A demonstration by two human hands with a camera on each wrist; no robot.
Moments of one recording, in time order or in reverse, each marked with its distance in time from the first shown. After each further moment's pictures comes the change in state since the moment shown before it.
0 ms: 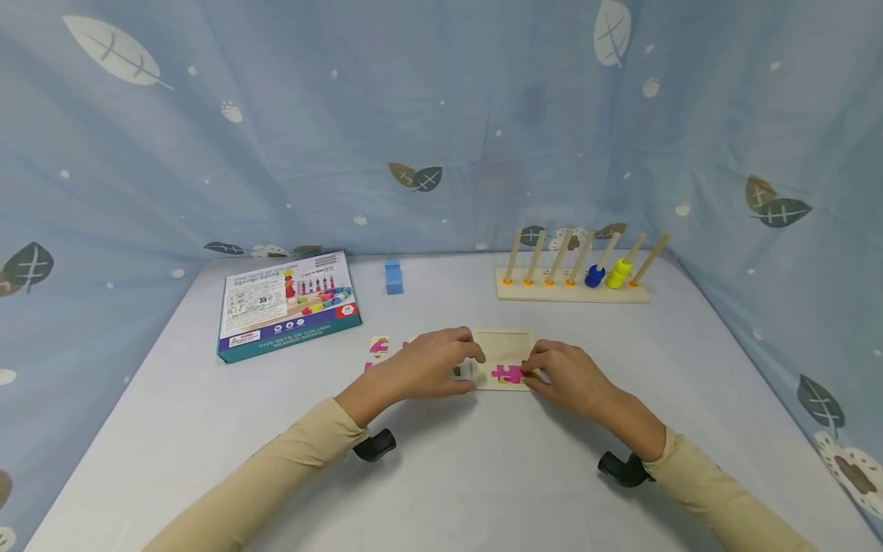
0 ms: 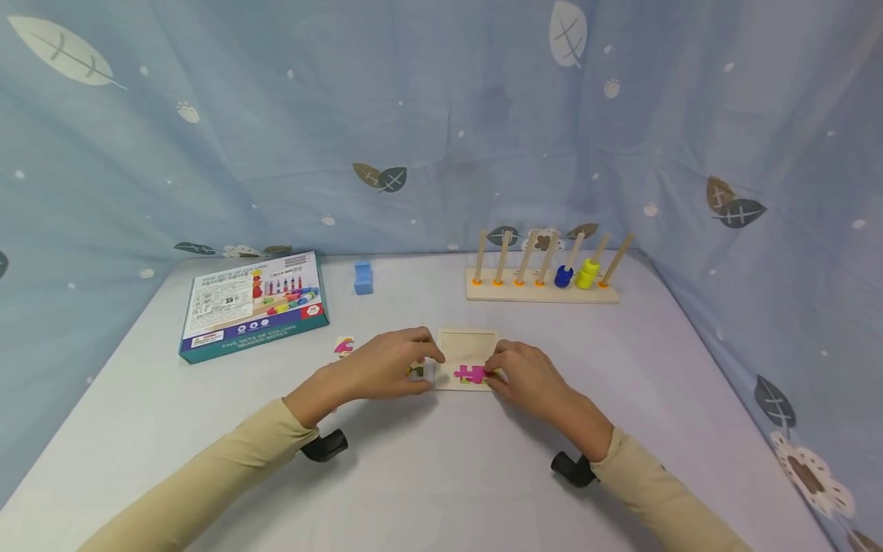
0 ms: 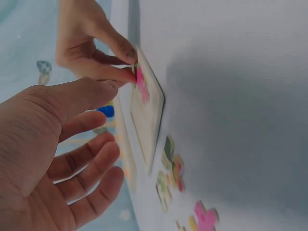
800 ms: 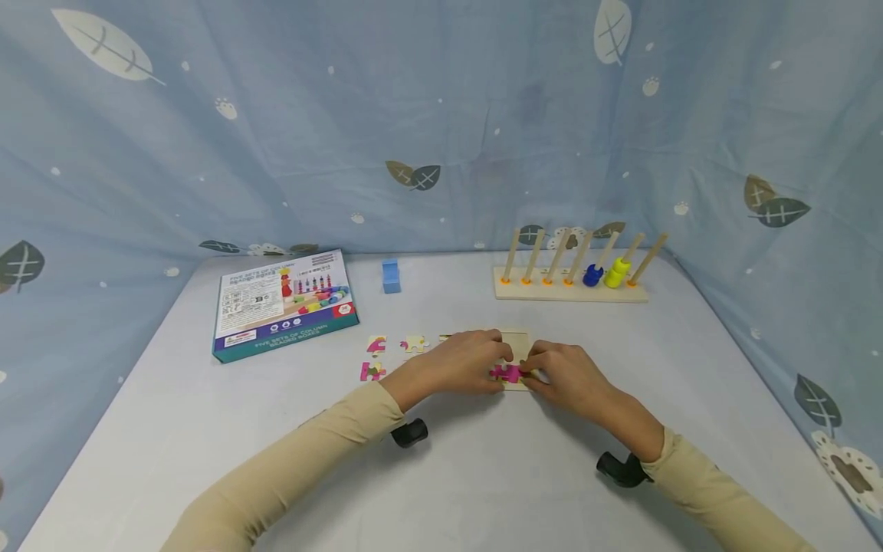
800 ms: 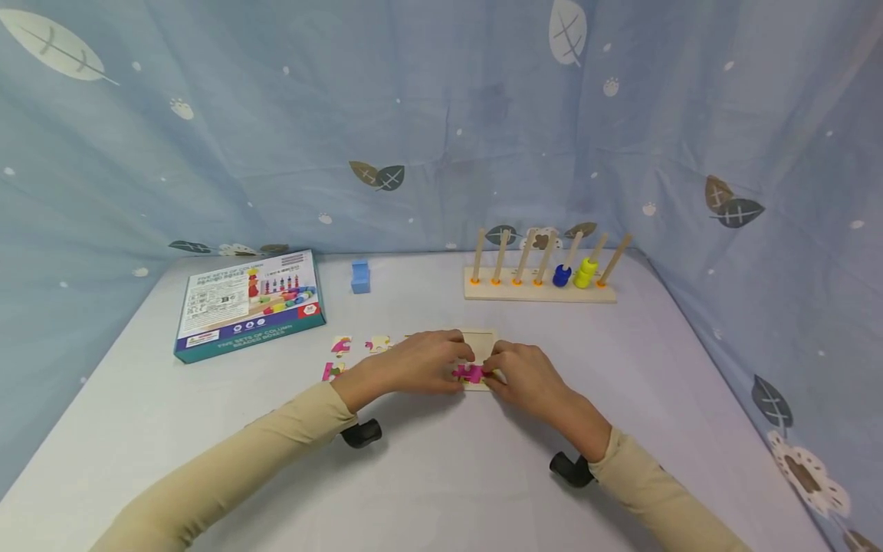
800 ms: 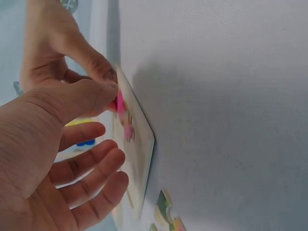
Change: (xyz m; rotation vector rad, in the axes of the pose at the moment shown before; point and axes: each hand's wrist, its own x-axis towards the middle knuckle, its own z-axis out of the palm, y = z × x) left_hand 0.051 0.011 0.023 0.064 -0.101 0.020; right_hand 0.000 -0.001 -0.002 -0.040 0.008 -0.038
